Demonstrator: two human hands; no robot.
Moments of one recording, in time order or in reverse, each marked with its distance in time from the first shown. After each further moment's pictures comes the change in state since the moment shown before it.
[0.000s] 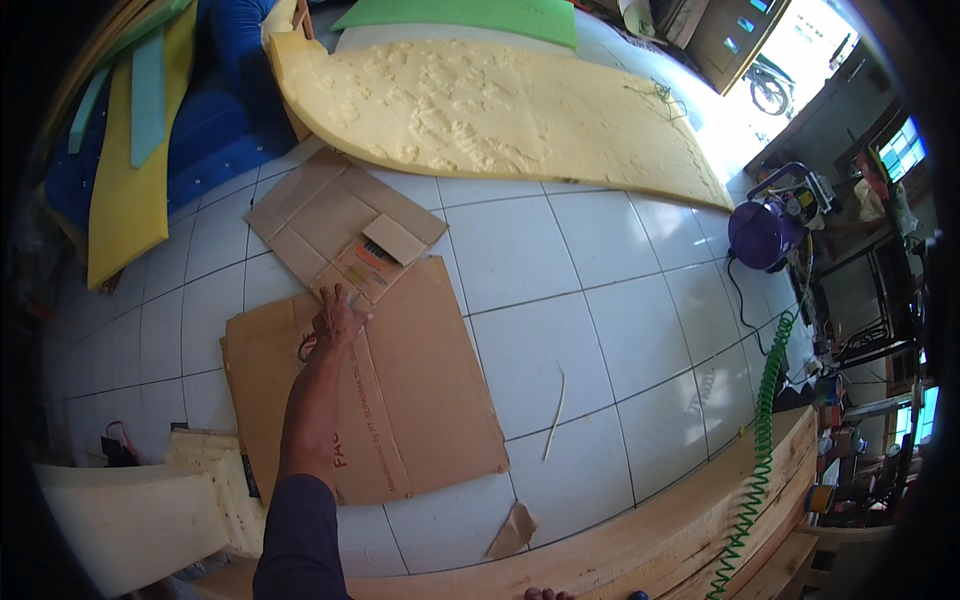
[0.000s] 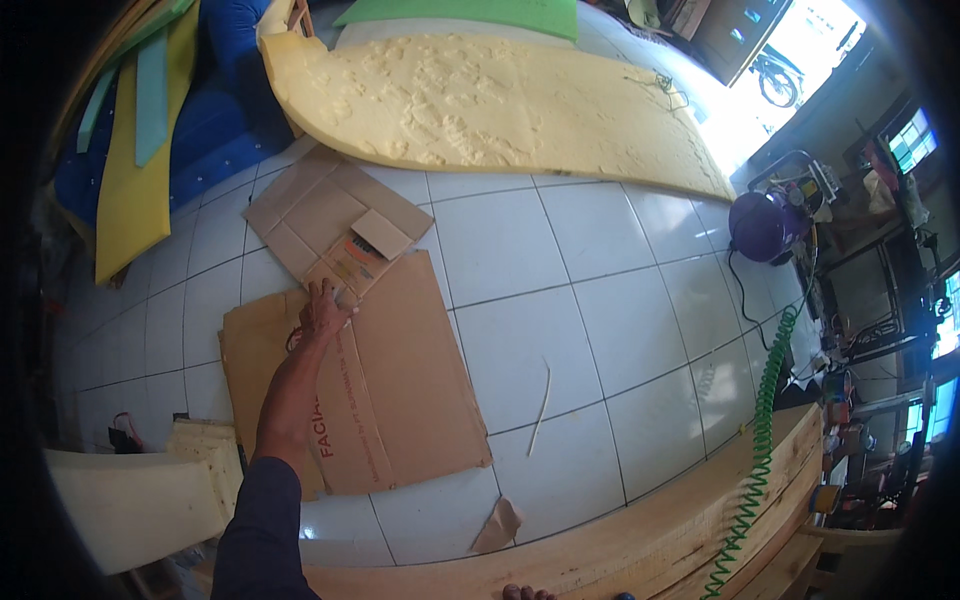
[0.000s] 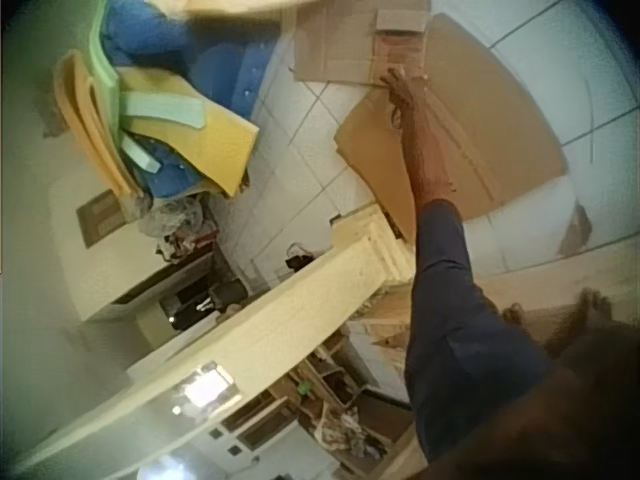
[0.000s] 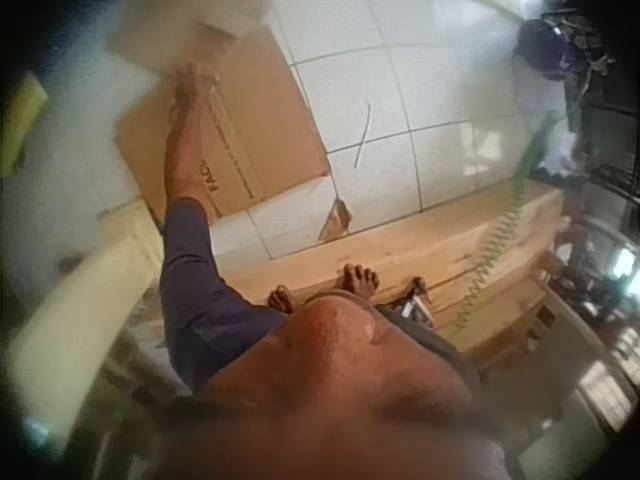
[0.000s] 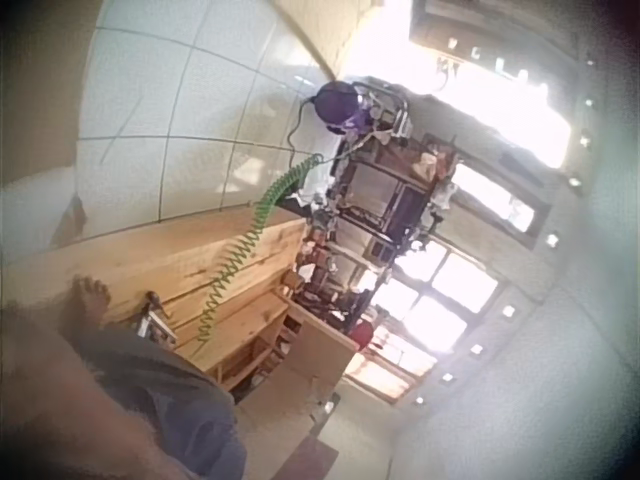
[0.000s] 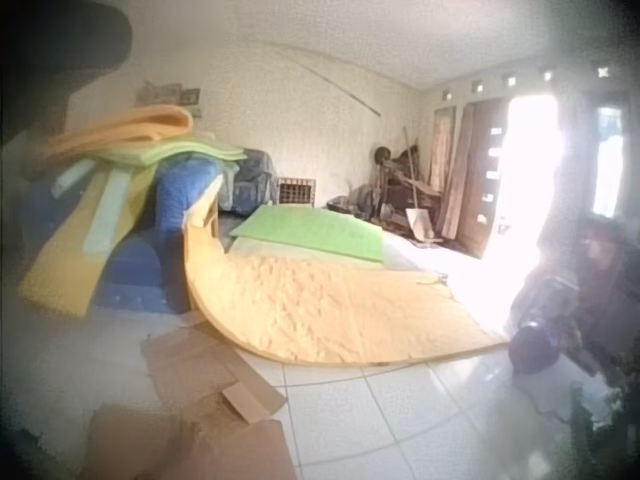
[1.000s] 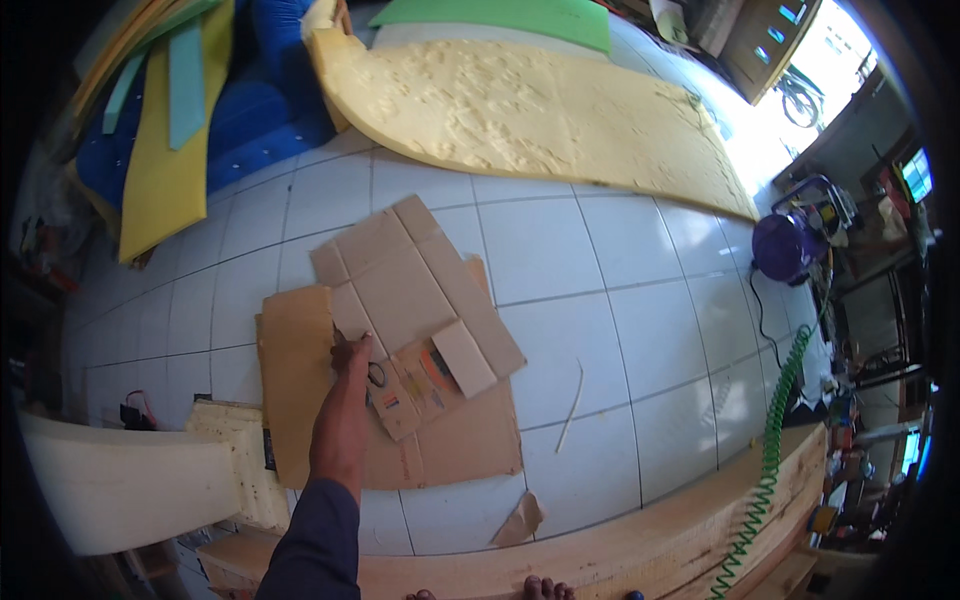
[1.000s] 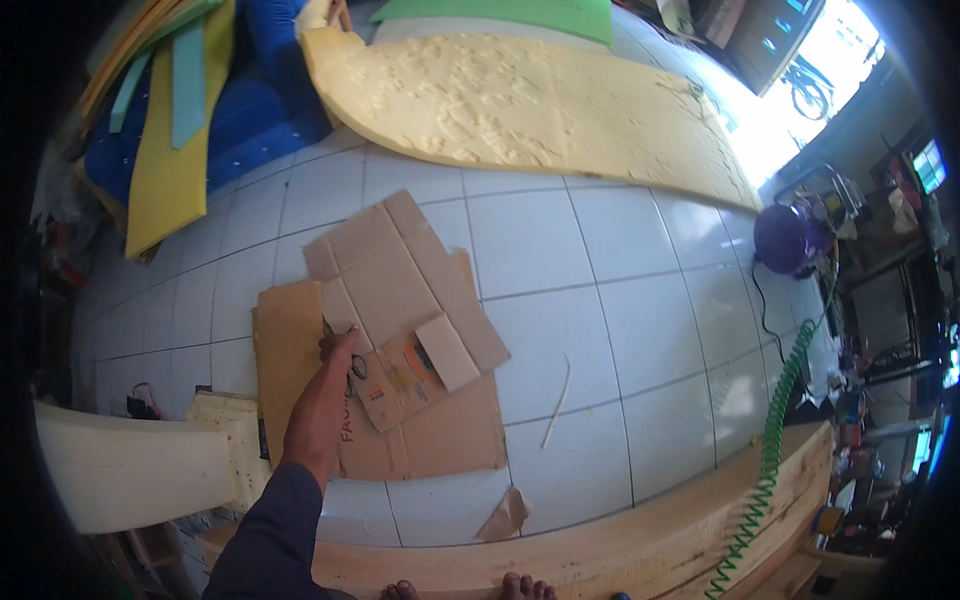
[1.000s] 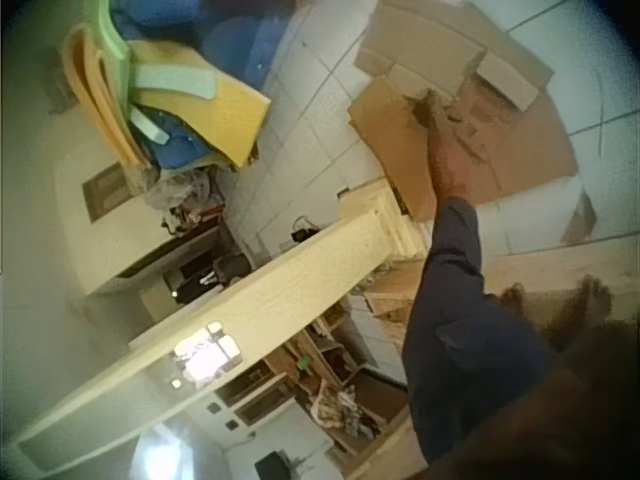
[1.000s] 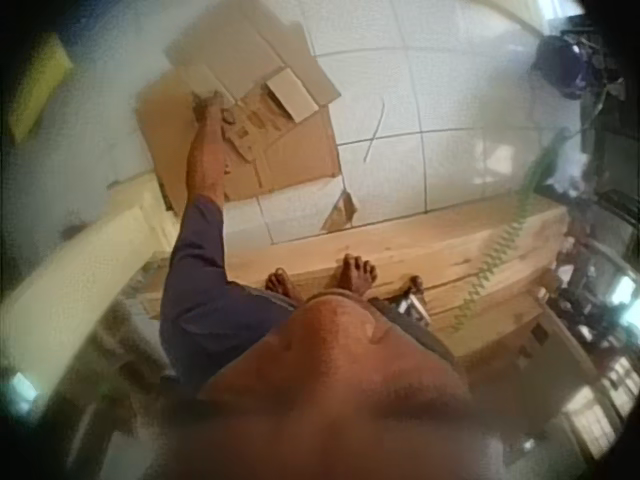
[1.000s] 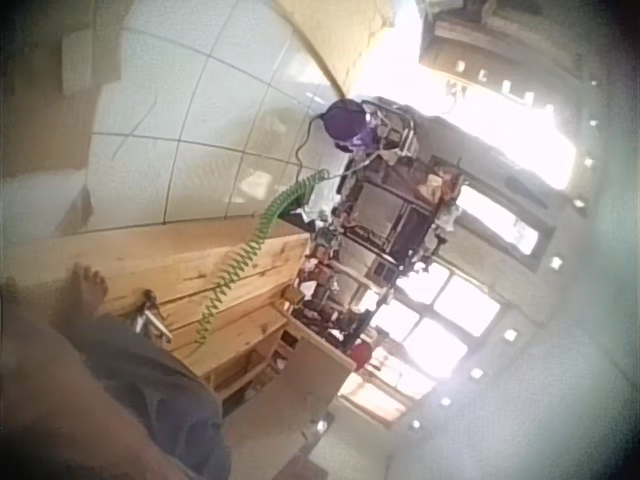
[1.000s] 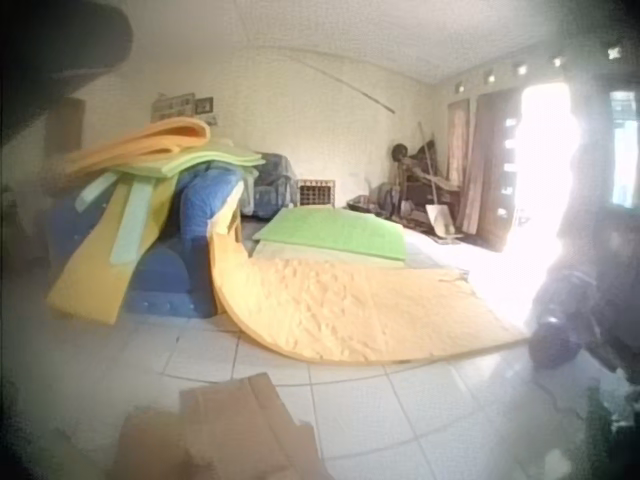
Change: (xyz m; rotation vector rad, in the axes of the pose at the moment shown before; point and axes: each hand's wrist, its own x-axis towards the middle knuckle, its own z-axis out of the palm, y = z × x) left_hand -0.056 -0.071 0.052 -0.455 -0.179 -0.750; right_hand -0.026 0.015 0.026 -0.070 0.004 0.044
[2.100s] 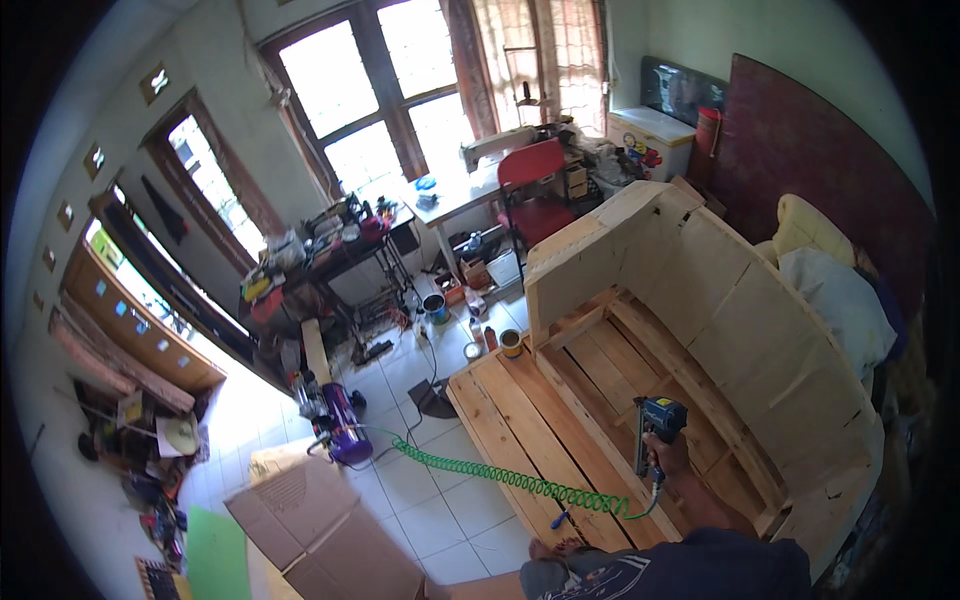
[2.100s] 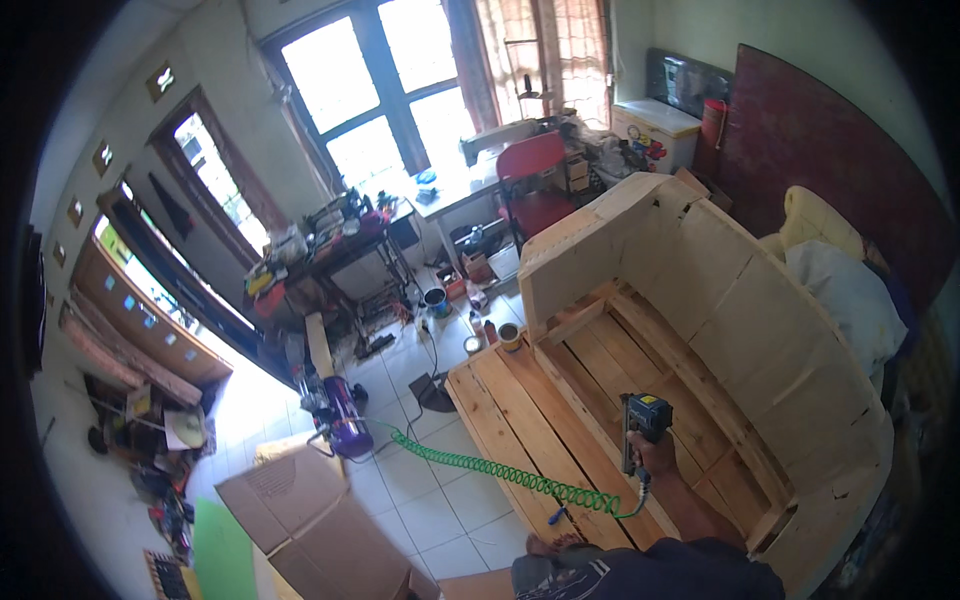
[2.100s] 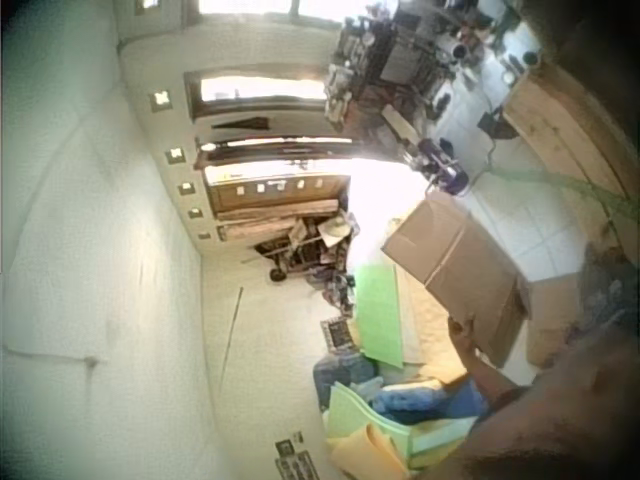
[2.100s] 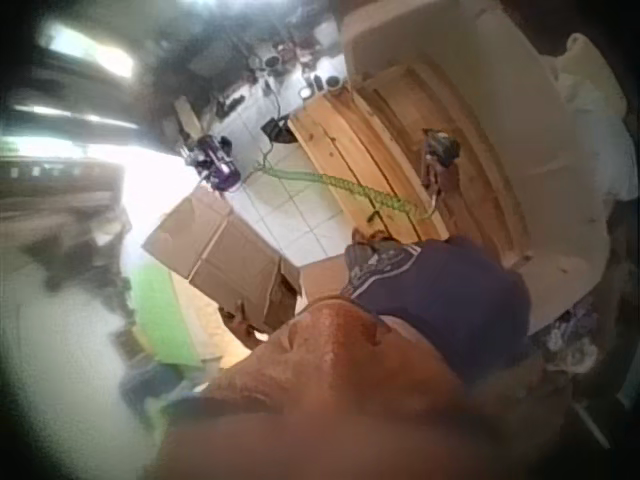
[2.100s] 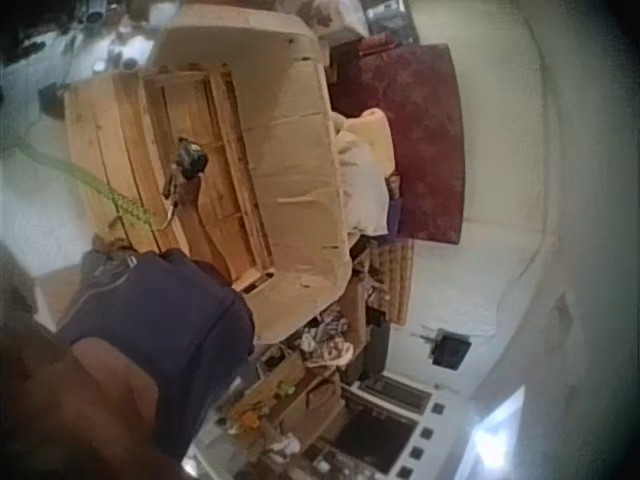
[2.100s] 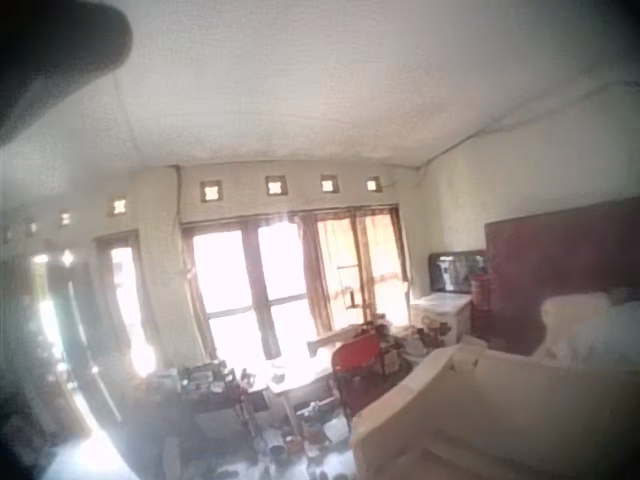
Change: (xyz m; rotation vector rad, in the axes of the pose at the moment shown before) left_hand -0.887 0.330 -0.509 0.141 -0.975 1.390; right_hand -0.262 0.231 -0.755 1.413 1.423 1.677
